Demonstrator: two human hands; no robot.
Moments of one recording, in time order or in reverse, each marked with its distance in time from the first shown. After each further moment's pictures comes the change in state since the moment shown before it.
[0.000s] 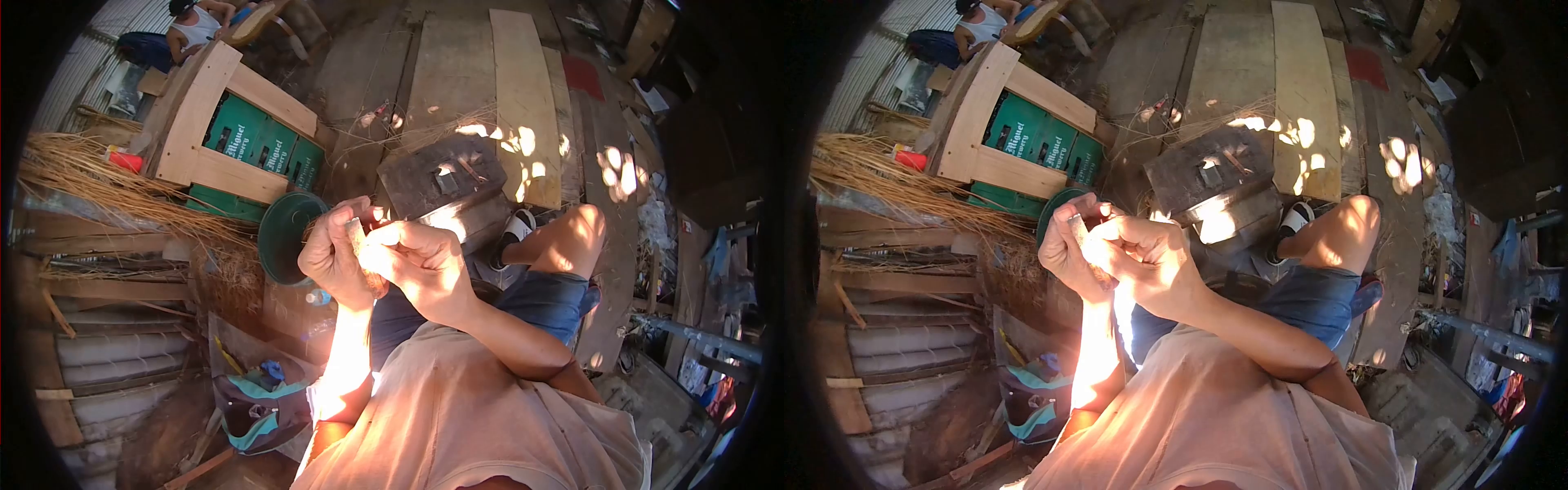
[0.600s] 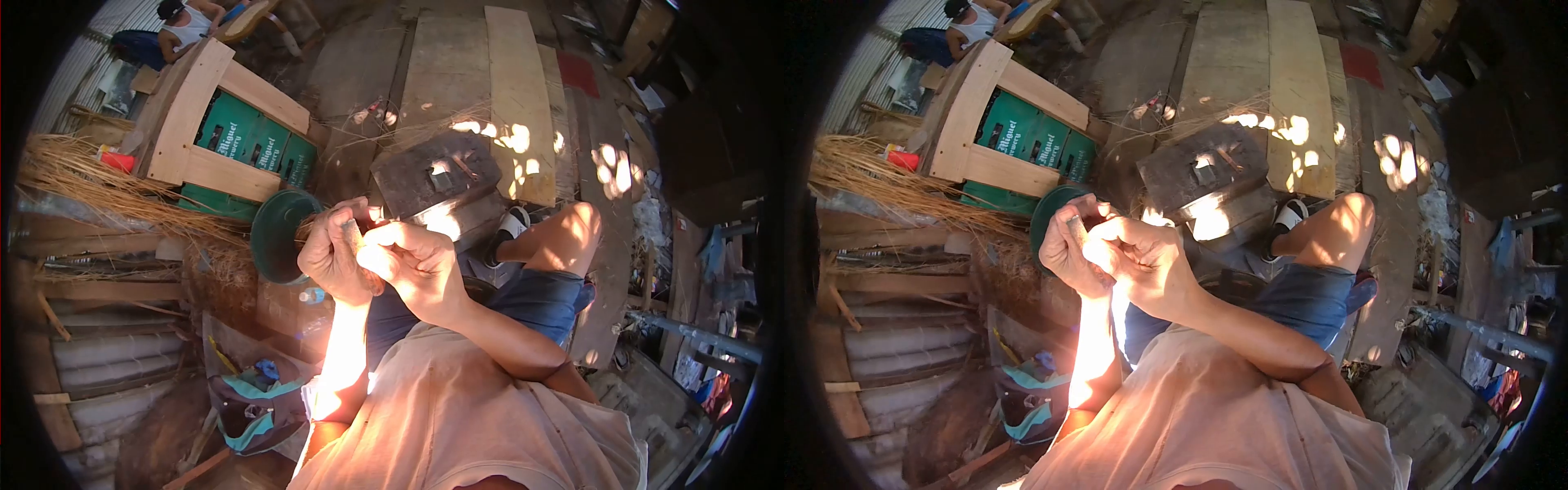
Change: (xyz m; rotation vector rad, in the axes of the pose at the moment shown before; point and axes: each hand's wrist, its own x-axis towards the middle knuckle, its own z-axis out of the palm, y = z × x) left_hand -0.005 -0.016 -0.002 -0.062 -0.046 0.020; right_hand -0.003 0.011 -0.009 -0.152 -0.015 -0.069
